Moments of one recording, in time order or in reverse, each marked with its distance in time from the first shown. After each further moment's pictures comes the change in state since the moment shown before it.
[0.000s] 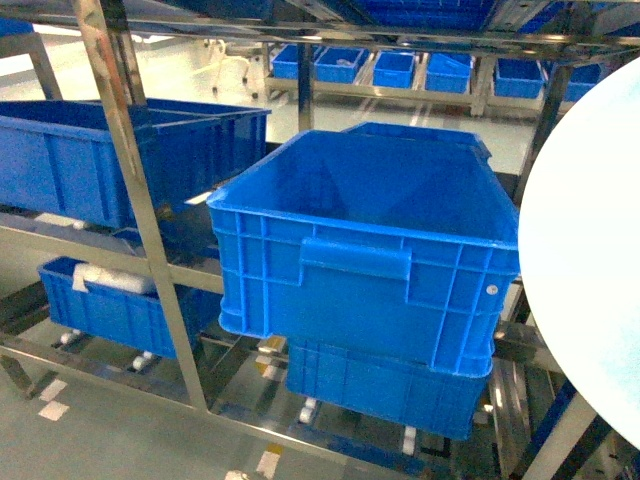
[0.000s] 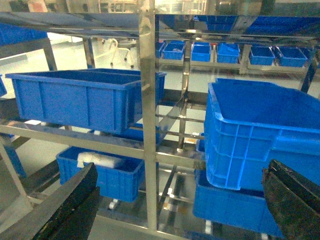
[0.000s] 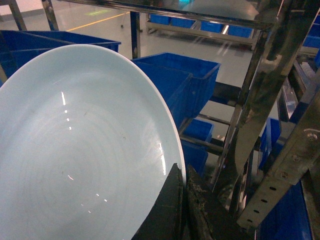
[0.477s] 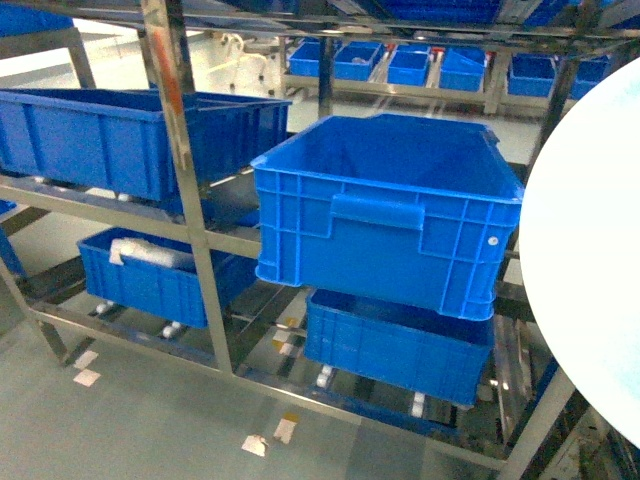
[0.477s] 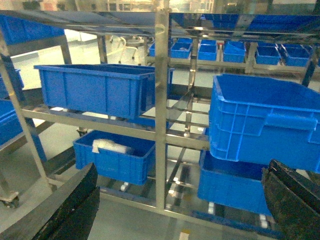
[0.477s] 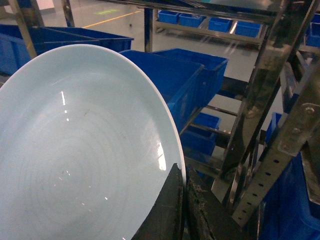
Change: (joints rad) left arm 0.000 0.000 0.000 -0.001 0.000 0.000; right arm 0.000 0.000 0.000 -0.001 0.000 0.000
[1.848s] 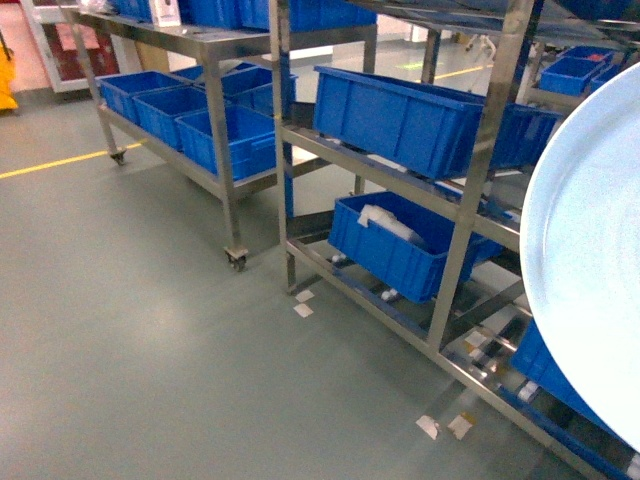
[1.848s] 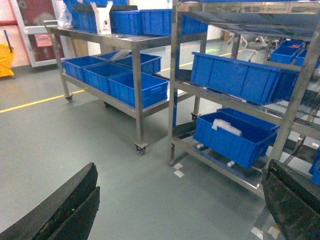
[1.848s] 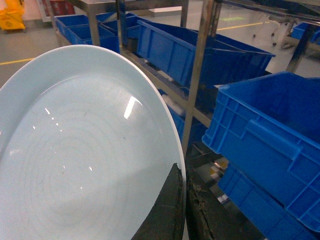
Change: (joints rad) left arm 0.000 0.000 0.000 0.003 0.000 0.000; right arm 0.000 -0.002 0.000 -0.002 0.000 0.000
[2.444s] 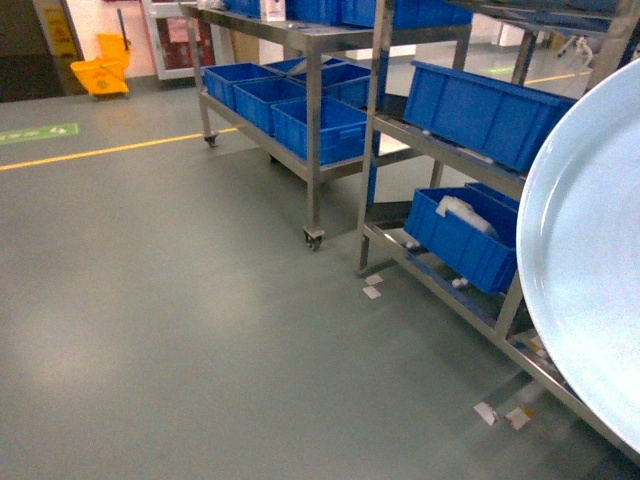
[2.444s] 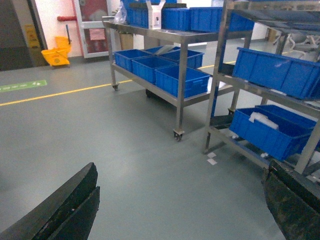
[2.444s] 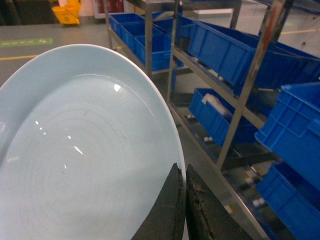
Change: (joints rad) left arm 0.000 0.000 0.000 -0.005 -0.001 0.000; right arm 0.000 0.003 0.000 0.002 0.000 0.000
